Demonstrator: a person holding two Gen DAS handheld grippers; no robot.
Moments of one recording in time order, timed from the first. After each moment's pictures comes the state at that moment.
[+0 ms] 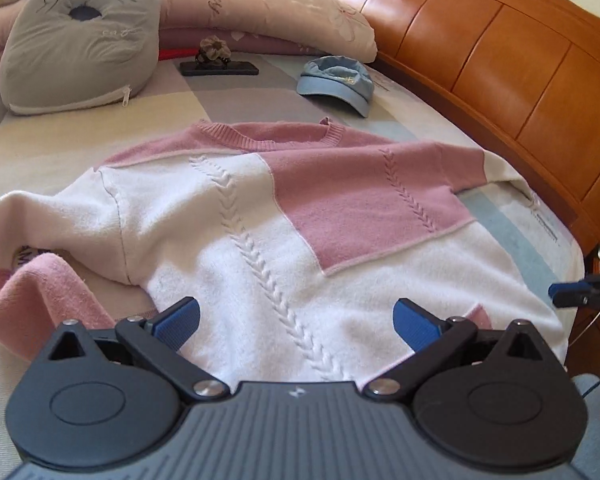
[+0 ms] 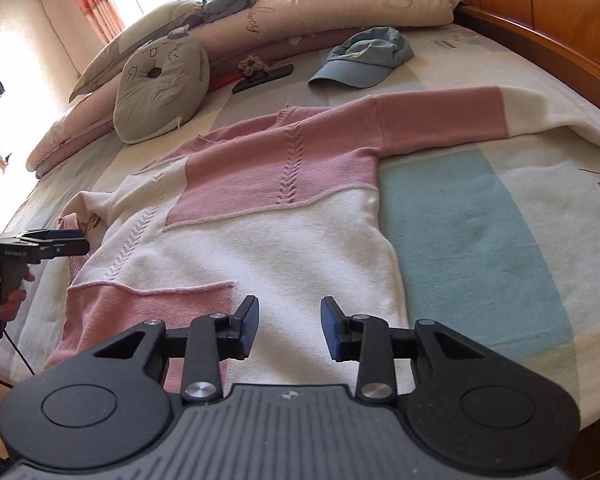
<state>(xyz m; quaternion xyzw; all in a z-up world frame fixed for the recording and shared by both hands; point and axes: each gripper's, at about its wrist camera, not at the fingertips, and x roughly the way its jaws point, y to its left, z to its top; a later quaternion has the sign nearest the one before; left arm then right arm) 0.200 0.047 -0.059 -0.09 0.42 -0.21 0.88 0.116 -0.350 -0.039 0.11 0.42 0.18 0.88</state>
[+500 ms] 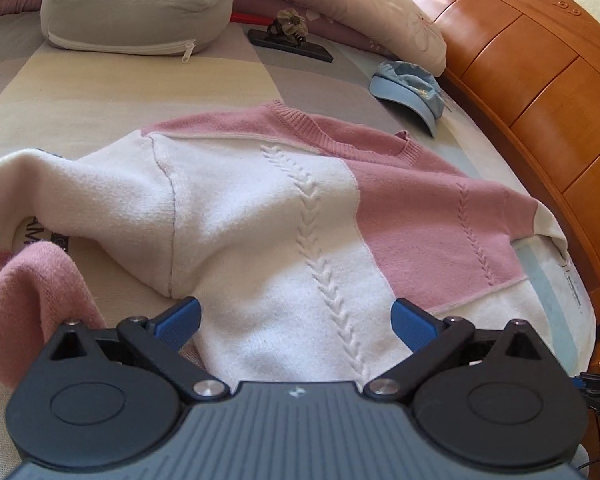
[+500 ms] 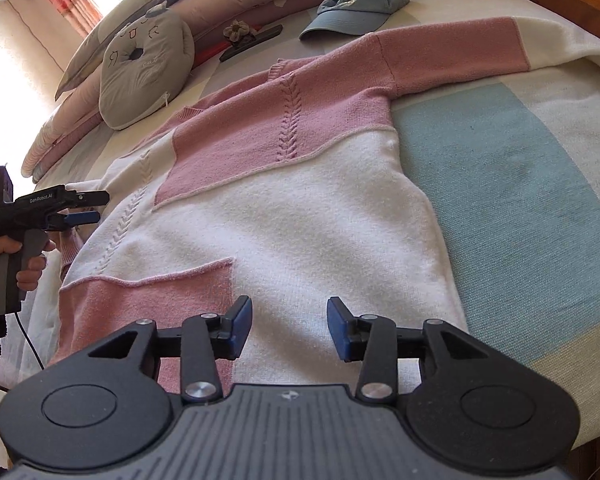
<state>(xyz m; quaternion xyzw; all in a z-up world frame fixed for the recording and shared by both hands) 0.237 0.078 -0.082 -0.15 0.45 -0.16 0.87 0.124 -0.349 -0.077 0.16 0.46 0.17 0.86</state>
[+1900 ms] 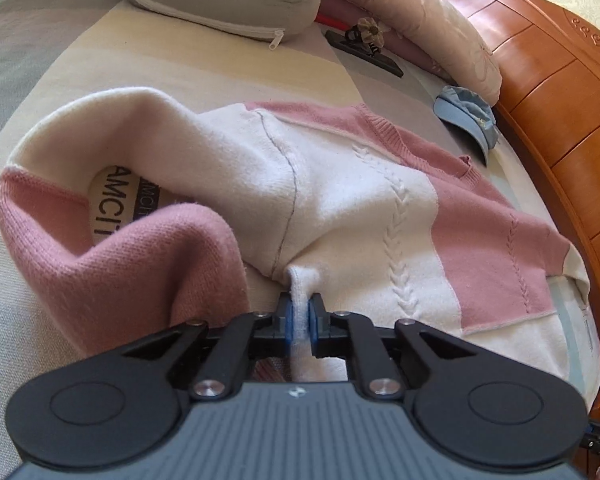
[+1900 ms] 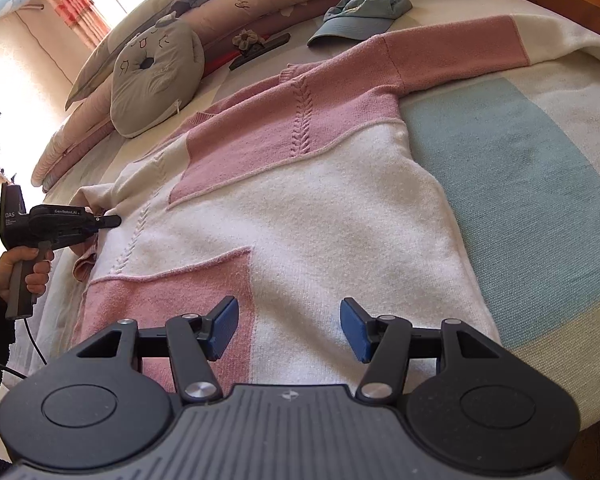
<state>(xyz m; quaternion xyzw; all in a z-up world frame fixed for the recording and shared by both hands) 0.234 0.119 -0.105 -0.18 0.46 -0.08 0.87 0.107 -0.336 -0.077 0.16 0.44 0.17 0.87</state>
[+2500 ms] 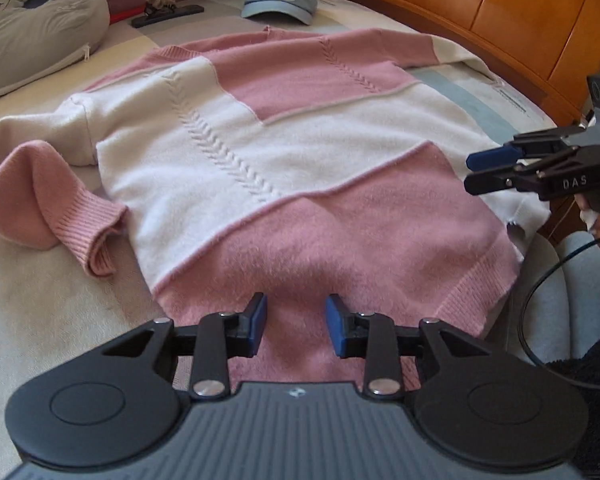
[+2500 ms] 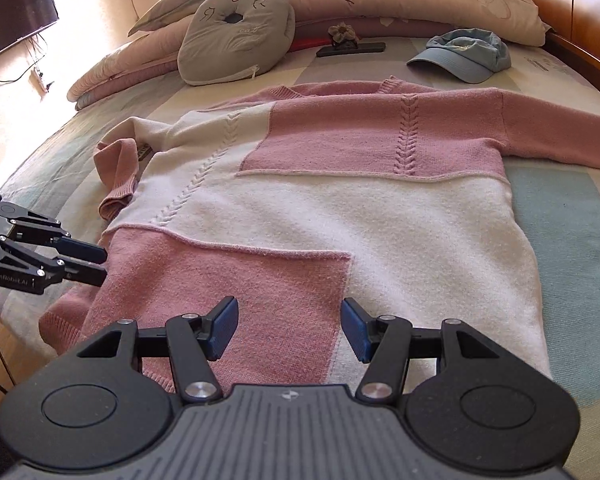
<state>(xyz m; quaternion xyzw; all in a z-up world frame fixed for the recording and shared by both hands) 0.081 0.020 -0.083 0.06 0.46 -0.24 0.85 0.101 -0.263 -0.066 0.01 0.42 0.24 0.88</state>
